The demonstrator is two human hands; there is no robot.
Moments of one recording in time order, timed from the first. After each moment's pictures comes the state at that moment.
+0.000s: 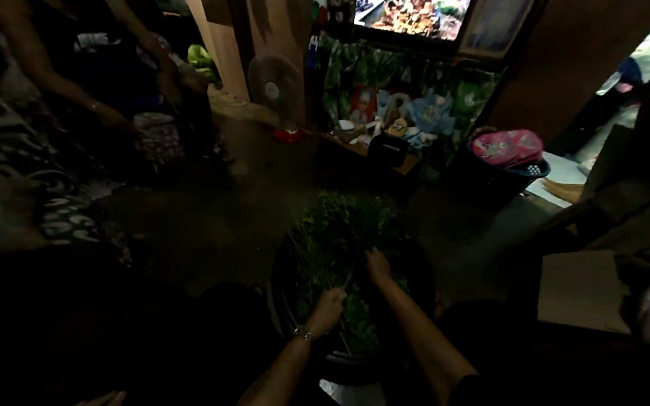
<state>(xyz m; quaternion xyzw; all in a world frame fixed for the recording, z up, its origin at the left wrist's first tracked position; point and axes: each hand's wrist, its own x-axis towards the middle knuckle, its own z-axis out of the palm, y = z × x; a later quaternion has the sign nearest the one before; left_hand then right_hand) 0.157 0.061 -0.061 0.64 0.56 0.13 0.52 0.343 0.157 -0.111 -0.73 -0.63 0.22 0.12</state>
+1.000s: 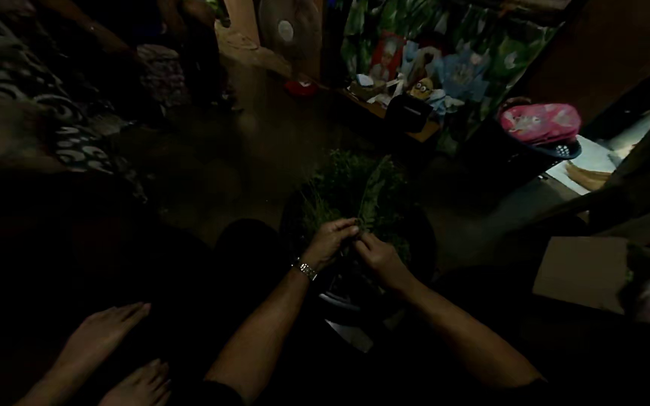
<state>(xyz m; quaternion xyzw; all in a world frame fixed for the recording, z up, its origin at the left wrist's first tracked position) 0.150 0.064 -0.028 0.47 0.42 0.42 0.66 0.314 0.027 -0.049 -0.38 -0.87 -0.03 0.32</state>
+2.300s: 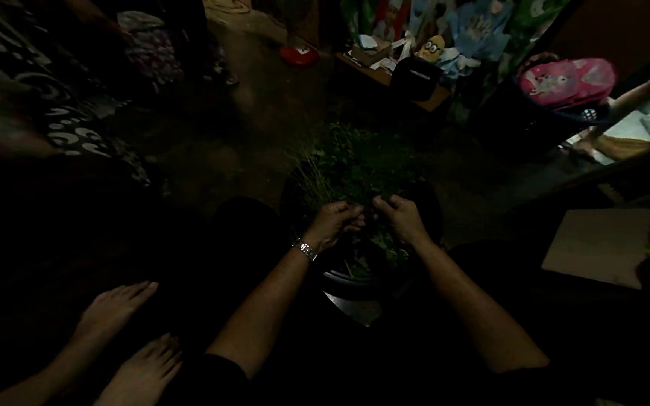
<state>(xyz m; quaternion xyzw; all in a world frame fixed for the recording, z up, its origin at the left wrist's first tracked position) 0.158 0.060 -0.031 0.43 0.43 0.39 0.69 0.336 0.045 -0.017 -0.54 -0.48 0.51 0.47</state>
